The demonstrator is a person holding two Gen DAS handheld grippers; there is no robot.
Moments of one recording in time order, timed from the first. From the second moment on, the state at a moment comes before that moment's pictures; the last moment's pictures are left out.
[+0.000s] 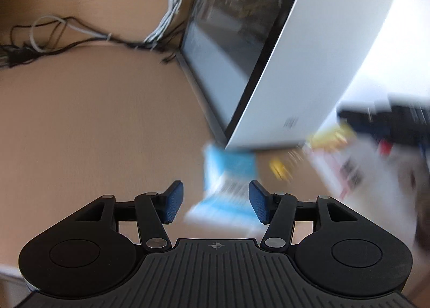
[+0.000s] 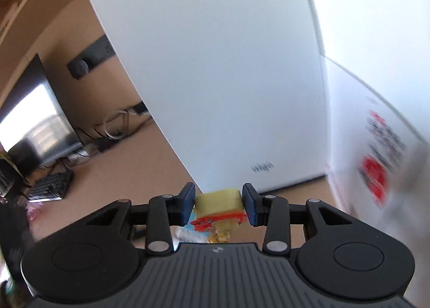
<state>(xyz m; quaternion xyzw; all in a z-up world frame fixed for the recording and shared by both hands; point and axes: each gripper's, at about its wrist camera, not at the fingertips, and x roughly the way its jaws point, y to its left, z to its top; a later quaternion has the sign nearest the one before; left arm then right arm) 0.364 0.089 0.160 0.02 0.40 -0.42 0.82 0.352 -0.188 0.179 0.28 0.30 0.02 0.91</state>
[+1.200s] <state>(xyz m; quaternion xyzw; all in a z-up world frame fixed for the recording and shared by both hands) 0.315 0.073 -0.007 0.42 0.56 -0.37 0.61 0.257 -0.079 0.065 0.26 0.45 0.08 0.85</state>
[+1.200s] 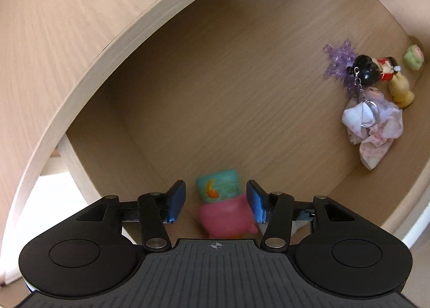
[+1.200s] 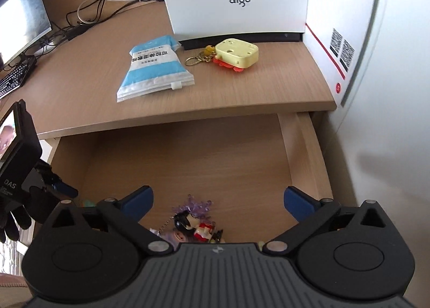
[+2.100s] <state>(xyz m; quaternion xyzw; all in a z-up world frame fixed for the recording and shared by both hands) 0.320 0.095 0.011 0.27 0.61 -0.39 0.64 0.260 -0.087 0.062 0.28 0.46 0.09 0.84</state>
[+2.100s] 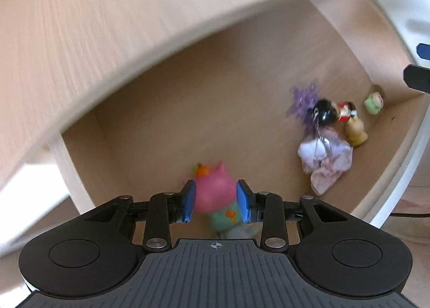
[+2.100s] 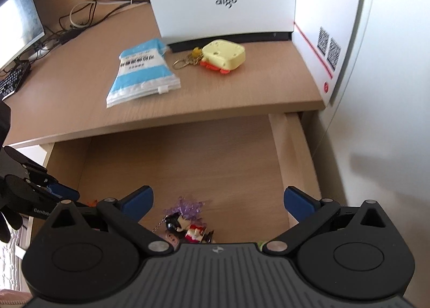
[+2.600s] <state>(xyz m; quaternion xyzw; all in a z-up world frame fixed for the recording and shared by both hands) 0.333 0.108 -0.020 0.18 0.64 -0.28 0.69 0.268 -0.072 0.066 0.26 0.48 0.12 0.83</state>
